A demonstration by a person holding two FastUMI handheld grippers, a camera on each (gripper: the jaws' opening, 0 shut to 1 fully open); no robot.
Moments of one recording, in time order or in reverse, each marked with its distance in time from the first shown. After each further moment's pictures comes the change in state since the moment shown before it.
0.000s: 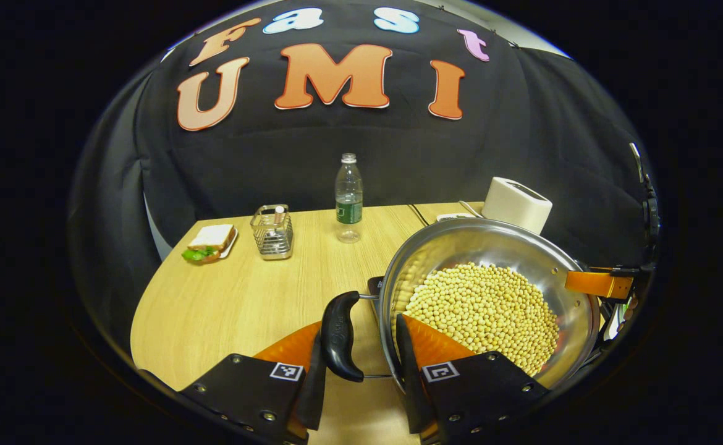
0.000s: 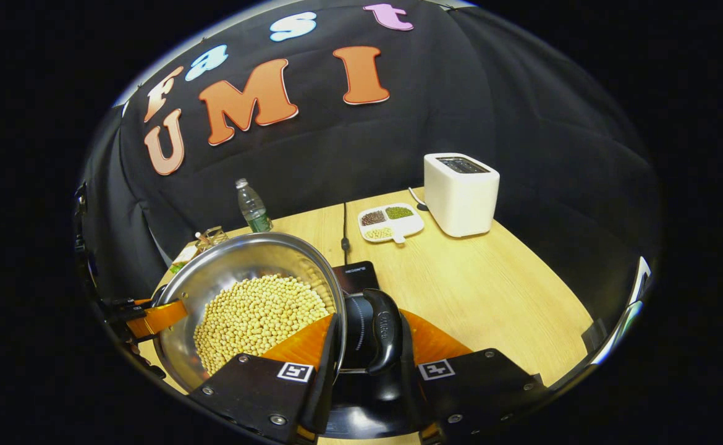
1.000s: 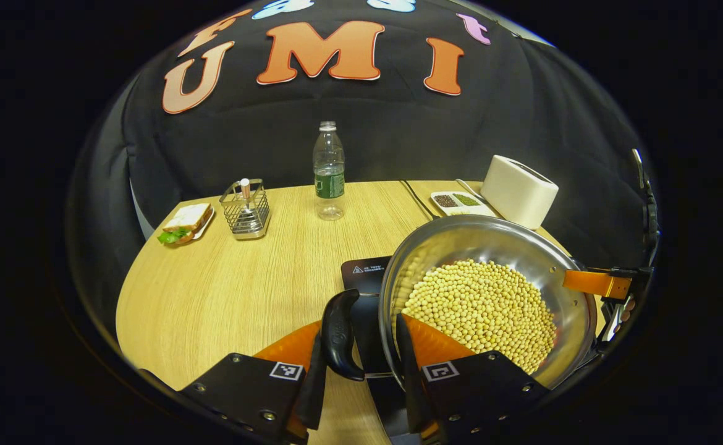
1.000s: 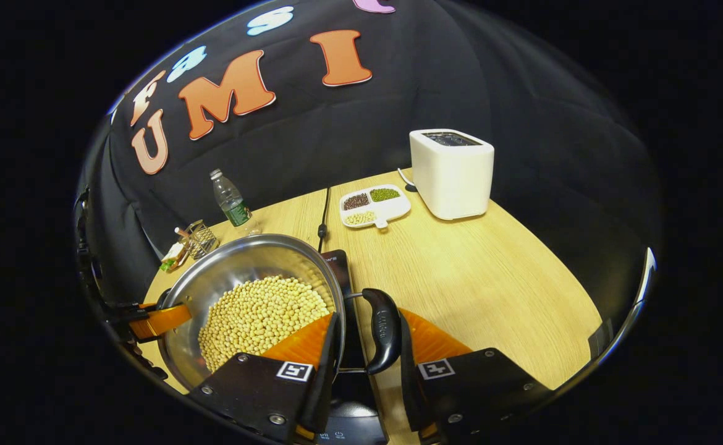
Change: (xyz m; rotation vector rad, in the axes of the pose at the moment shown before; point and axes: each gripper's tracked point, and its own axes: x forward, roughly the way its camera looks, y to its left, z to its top) left arm 0.025 -0.029 -0.015 -0.025 0.101 -0.012; right arm 0.030 -0.028 -0.015 0.039 0.070 0.015
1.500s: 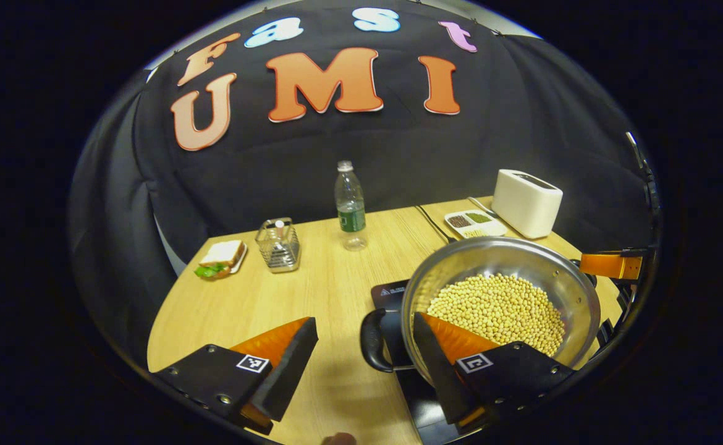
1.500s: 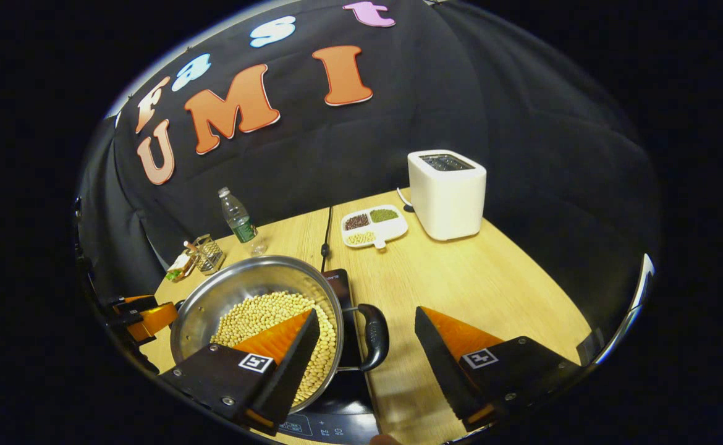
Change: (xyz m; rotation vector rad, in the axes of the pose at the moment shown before) left arm -0.072 0.034 0.057 0.096 -0.180 0.131; right arm -0.040 -0.007 0.038 -0.012 -0.118 -0.007
